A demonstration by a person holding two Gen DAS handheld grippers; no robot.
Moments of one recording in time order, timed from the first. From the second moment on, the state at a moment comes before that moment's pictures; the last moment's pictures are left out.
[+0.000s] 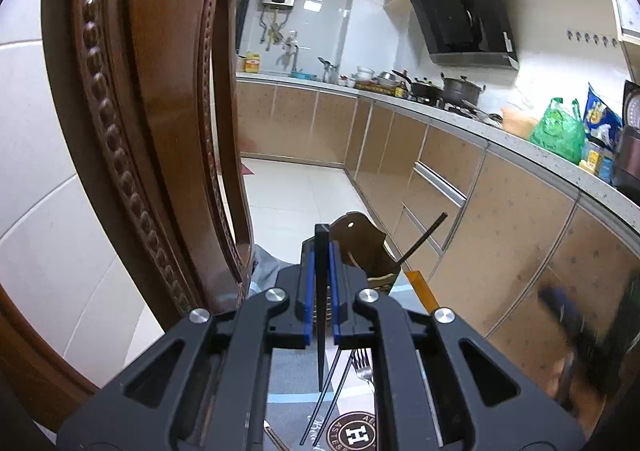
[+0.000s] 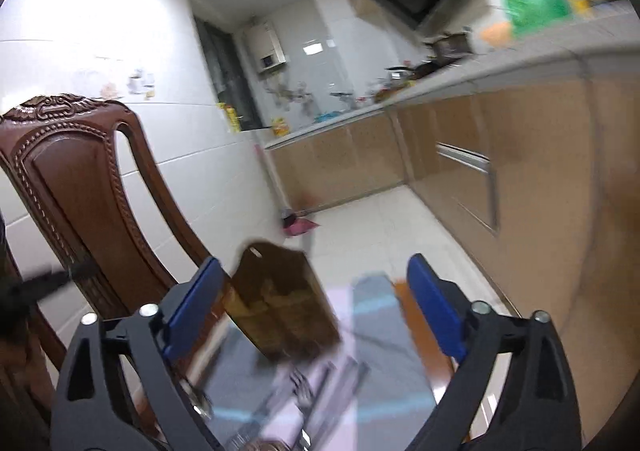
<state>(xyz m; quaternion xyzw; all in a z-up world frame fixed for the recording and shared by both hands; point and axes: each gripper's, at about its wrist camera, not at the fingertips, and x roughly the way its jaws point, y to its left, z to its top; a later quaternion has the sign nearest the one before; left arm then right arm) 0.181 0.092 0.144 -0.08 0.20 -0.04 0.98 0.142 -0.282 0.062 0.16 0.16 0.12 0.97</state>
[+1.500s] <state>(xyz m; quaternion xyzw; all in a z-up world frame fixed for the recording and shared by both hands) 0.140 0.015 0.017 0.01 0.31 -0.05 0.95 0.135 -0.255 0.038 0.04 0.27 0.17 0.95</state>
